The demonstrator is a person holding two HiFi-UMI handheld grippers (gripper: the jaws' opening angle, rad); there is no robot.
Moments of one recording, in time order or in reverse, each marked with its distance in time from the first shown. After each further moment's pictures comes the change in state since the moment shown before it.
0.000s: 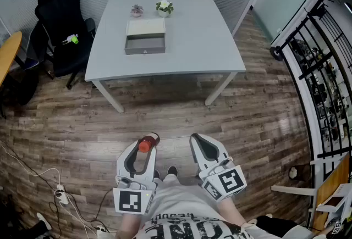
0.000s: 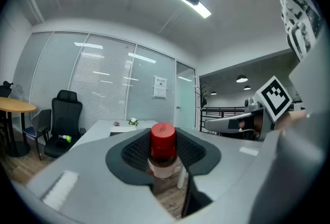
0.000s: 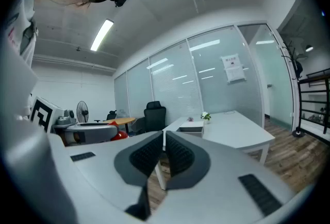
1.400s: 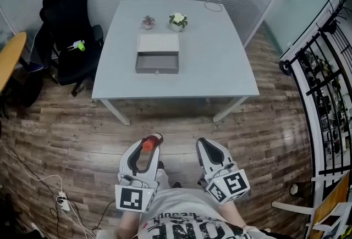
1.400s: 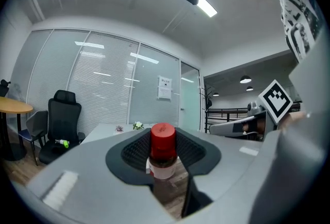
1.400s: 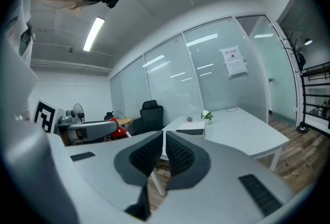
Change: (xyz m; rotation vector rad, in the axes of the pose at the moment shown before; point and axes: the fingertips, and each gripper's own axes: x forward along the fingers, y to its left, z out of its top) left arm 0.093 0.085 0.018 0.017 -0.028 0.001; right arm 0.108 -0.046 0.010 0.050 0.021 -0.008
